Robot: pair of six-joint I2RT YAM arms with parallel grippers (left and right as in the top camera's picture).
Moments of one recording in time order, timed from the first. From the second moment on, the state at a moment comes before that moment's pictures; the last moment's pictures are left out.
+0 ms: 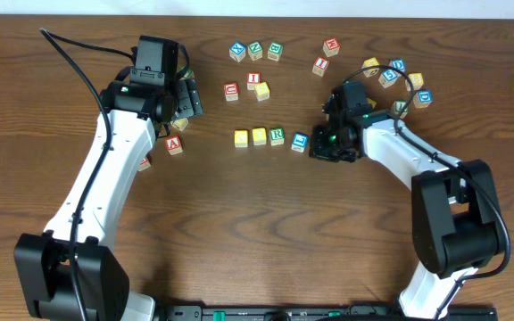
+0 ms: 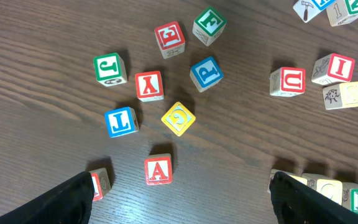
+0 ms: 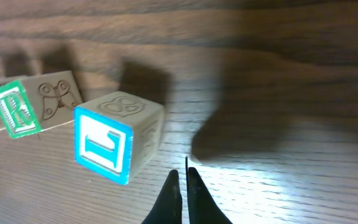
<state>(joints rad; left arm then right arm) -0.17 1.65 1.41 -0.81 -0.17 -0.38 0.29 1.93 1.19 -0.52 -0.30 0.44</state>
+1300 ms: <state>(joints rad) -0.17 1.65 1.41 -0.81 -0.17 -0.38 0.39 1.93 1.19 -0.33 -0.32 0.47</state>
